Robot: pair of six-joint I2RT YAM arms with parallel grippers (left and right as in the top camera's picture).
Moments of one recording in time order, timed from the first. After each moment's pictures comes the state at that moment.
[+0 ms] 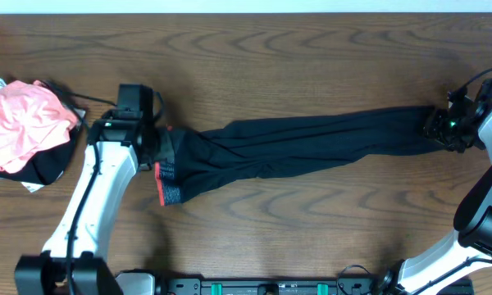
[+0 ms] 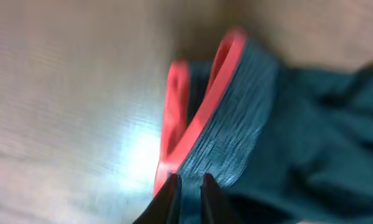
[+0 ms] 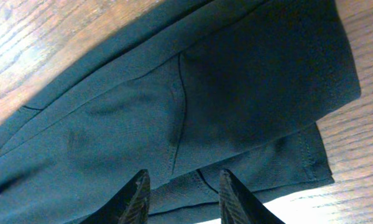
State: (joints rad) left arm -0.05 1.45 1.06 -0.85 -0.04 -0.30; right arm -0.48 1.91 1.27 -0.69 -0.31 0.01
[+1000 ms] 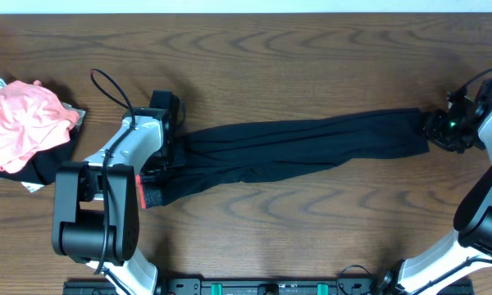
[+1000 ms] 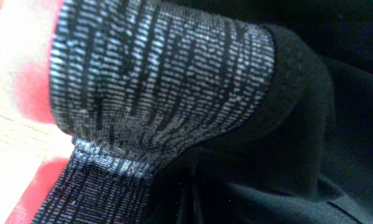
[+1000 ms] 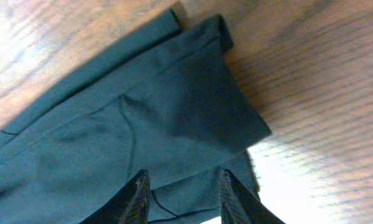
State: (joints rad) left arm -0.10 1.83 1.07 -0.85 -0.15 -0.33; right arm -0.48 1.91 1.27 -0.69 -0.32 0.01
